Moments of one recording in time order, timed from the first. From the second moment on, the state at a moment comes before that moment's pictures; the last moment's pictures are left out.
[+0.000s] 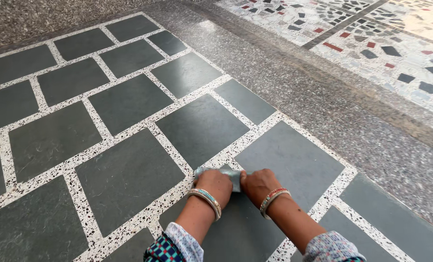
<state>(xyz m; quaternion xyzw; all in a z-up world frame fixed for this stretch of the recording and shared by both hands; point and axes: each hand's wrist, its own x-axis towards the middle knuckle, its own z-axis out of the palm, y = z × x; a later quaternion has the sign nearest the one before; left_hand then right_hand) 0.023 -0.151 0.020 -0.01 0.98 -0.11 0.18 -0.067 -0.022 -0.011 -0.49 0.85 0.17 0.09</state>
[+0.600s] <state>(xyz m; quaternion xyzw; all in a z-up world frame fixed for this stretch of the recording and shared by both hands) 0.012 -0.055 0.032 0.09 0.96 -0.05 0.26 -0.089 0.093 0.016 -0.55 0.78 0.23 0.19</state>
